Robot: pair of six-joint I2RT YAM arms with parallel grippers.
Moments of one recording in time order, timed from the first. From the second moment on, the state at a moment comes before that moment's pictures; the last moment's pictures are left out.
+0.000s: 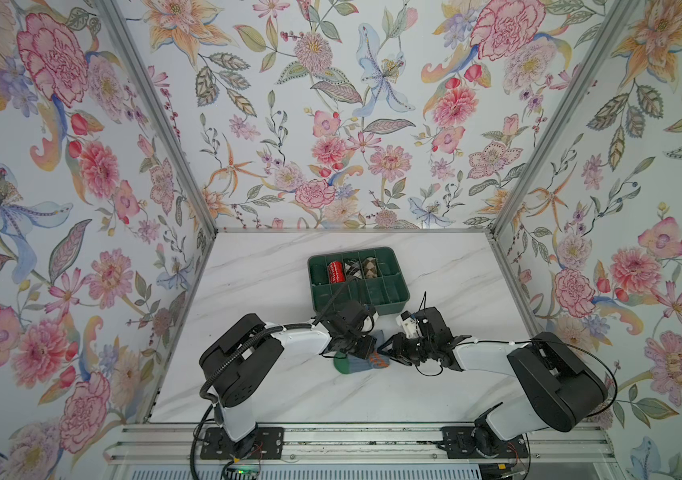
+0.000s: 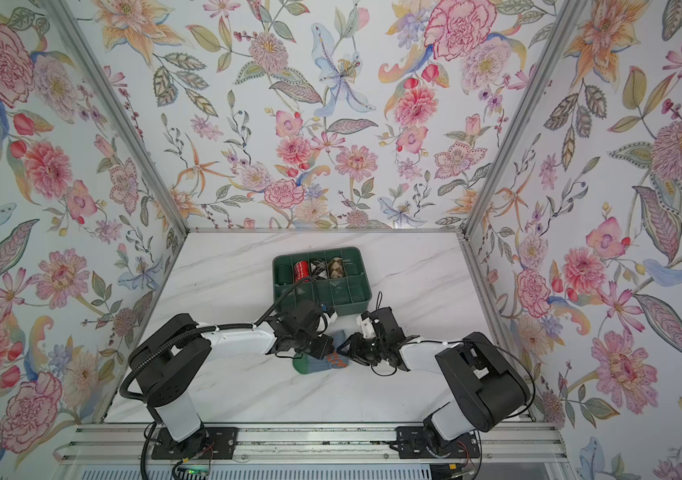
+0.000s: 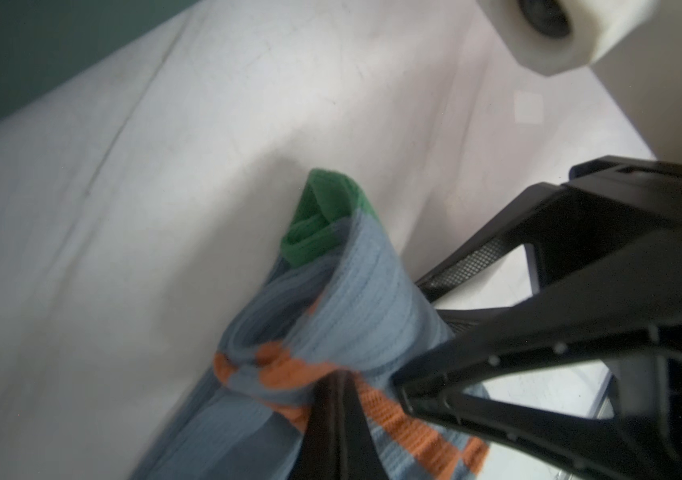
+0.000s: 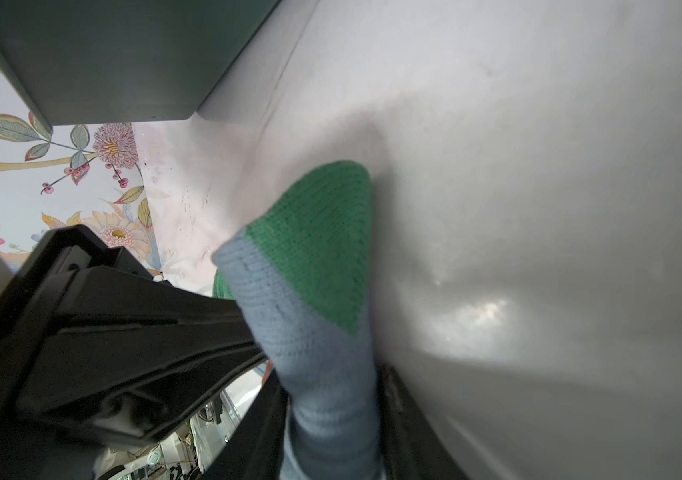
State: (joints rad) left arm -0.85 1.78 0.93 -0.14 0.30 -0.43; right arm 0.55 1.53 0.47 0.19 -0.60 0.85
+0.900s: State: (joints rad) left arm -0.79 1.59 0.84 -0.26 0.34 -0.42; right arm 0.74 1.50 0.62 -0.08 -0.32 0.82
